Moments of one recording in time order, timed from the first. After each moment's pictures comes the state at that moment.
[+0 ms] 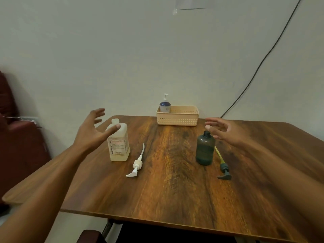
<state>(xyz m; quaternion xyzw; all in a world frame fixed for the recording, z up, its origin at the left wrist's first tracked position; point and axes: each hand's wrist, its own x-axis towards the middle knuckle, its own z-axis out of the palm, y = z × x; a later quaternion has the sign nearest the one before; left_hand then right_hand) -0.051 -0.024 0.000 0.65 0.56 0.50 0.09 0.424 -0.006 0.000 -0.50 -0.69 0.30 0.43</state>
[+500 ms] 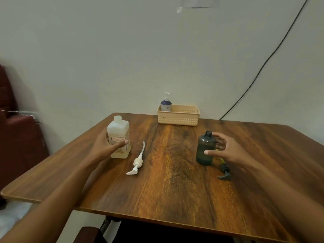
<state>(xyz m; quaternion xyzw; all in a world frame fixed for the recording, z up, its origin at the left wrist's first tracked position) -0.043 0.006 -0.067 0.64 0.53 0.49 0.27 0.431 -0.012 -0.058 -0.52 -0.66 0.35 0.42</state>
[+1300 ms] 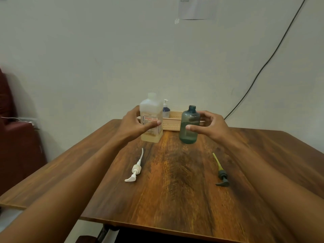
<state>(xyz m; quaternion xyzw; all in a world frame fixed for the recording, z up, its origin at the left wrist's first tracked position) 0.053 0.009 0.033 0.73 0.43 0.50 0.19 0.366 -0.007 0.034 -0.44 -0.70 0.24 0.51</state>
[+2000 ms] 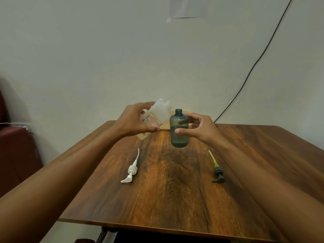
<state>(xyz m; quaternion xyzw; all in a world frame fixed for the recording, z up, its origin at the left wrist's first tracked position) 0.065 0.004 0.065 0.84 0.39 0.39 0.01 0.349 -0.013 0.025 -0.44 -0.70 0.26 0.50</state>
